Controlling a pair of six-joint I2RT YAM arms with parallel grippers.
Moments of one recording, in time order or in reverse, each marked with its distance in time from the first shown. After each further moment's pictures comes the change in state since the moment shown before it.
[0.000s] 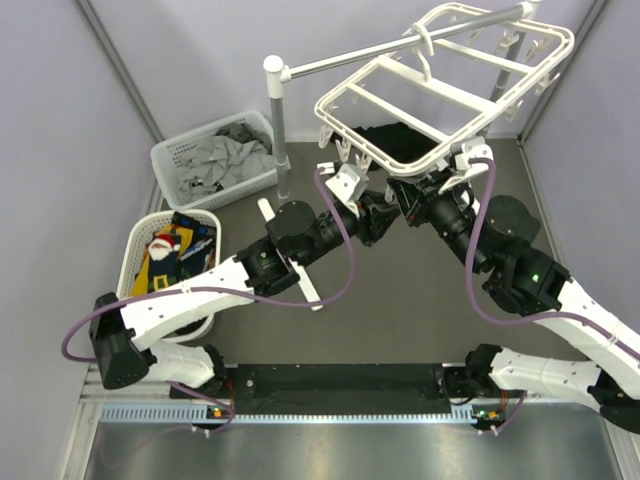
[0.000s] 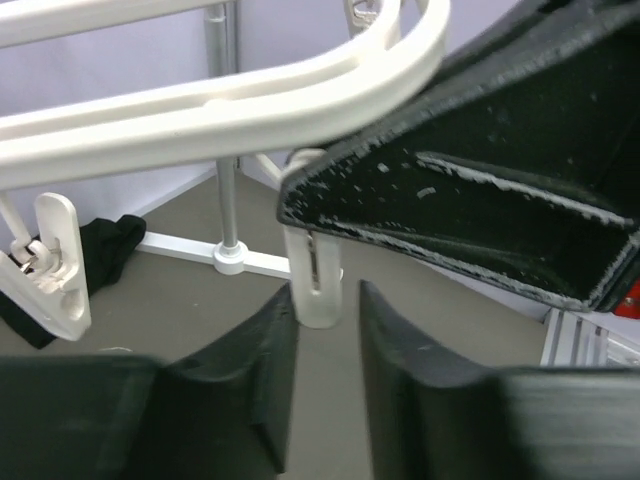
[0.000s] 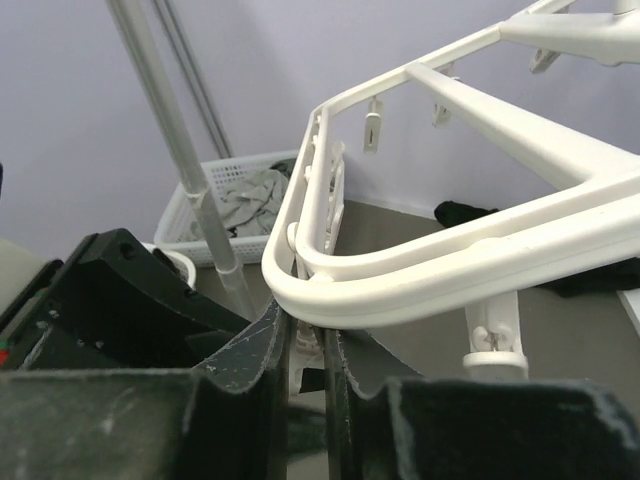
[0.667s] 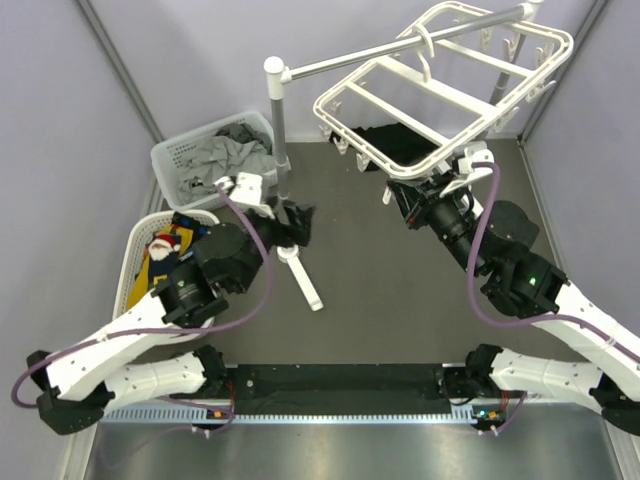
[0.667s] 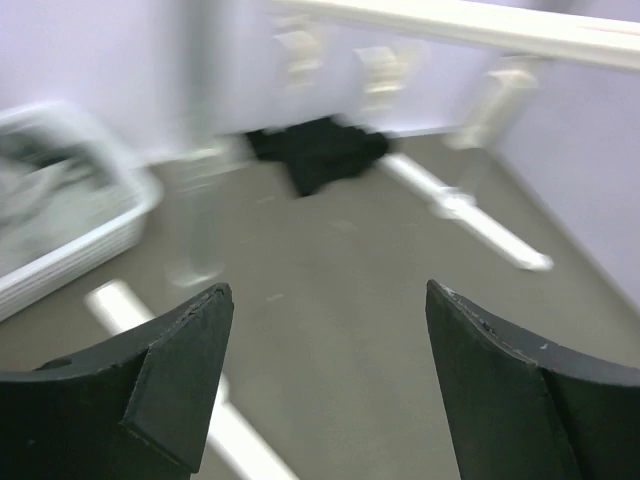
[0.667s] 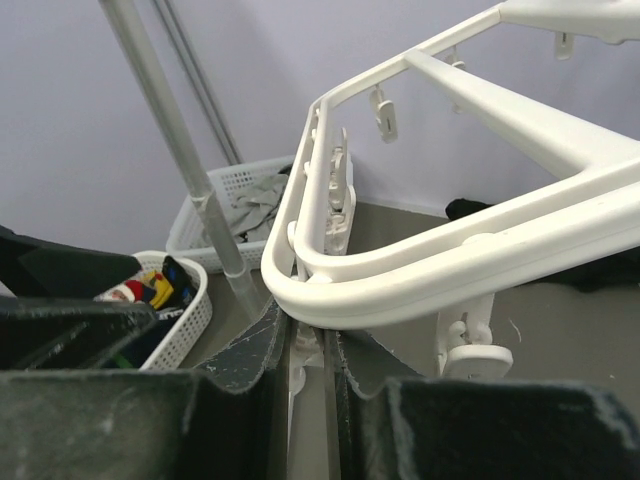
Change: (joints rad) left arm 0.018 -0.397 -0.137 -0.396 -0.506 -0.057; right arm 0.000 -0.021 -0.061 0.058 0.003 0.053
